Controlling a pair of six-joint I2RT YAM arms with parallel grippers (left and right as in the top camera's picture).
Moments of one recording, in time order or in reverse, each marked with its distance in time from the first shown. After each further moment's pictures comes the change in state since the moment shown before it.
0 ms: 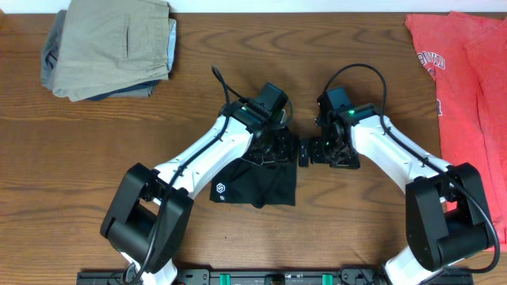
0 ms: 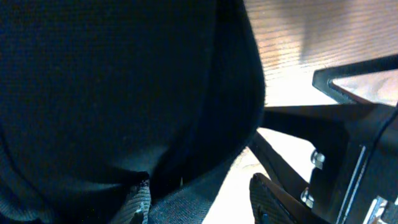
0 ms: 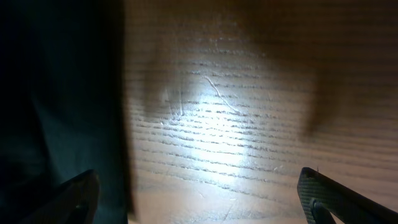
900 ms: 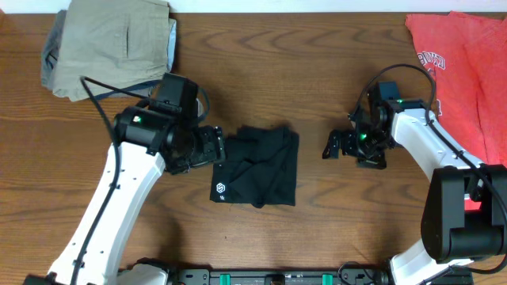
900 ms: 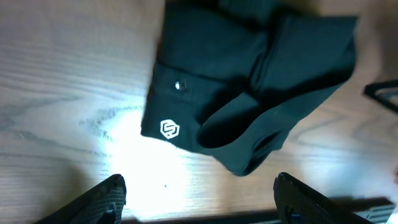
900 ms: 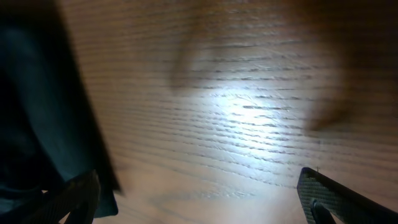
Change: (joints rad) left arm 0.320 -0.436 -0.038 -0.431 -0.175 0.098; right arm -0.272 0.000 0.000 -0.063 -0.176 -0.171
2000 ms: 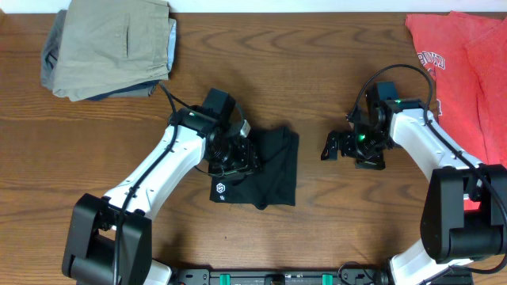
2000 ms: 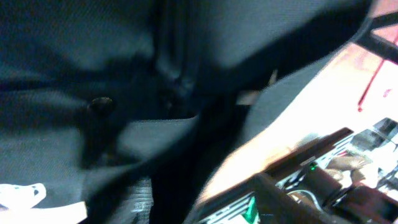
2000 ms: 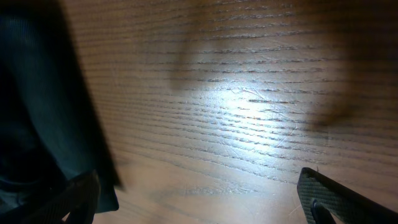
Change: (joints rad) left arm -0.109 0.231 -0.159 0.303 0.341 0.043; right arm 0.006 0.000 0.000 -0.015 -0.003 -0.004
